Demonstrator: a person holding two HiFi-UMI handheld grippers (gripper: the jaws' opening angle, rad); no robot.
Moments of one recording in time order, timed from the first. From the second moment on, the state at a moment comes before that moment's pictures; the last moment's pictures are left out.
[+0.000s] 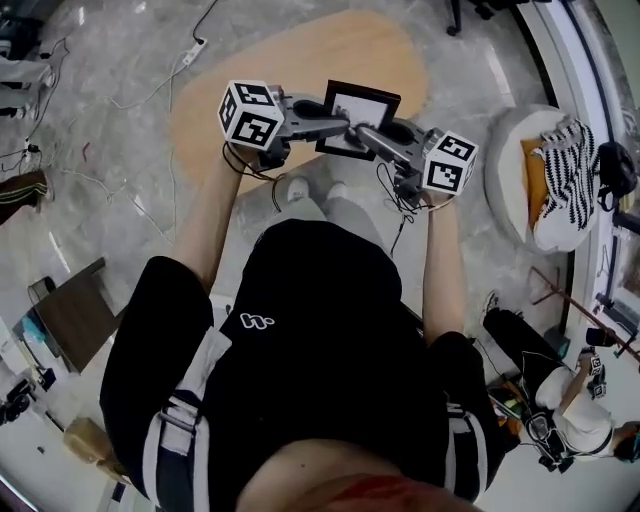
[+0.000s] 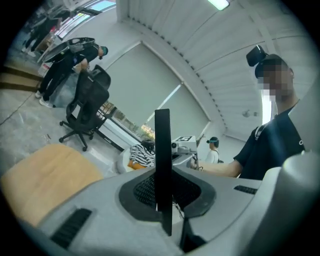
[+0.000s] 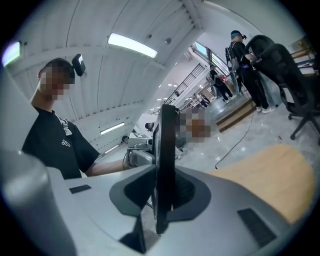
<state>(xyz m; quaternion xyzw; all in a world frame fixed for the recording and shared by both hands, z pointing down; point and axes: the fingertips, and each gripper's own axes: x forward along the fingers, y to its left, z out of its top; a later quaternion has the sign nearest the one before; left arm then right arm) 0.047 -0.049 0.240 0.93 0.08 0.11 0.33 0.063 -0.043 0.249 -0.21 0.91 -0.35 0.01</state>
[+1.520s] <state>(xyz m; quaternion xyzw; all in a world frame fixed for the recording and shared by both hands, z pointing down) -0.054 -0.086 0.679 0.82 -0.22 0.14 0.51 0.042 -0.125 0.726 -0.34 0.69 -0.63 -0.09</state>
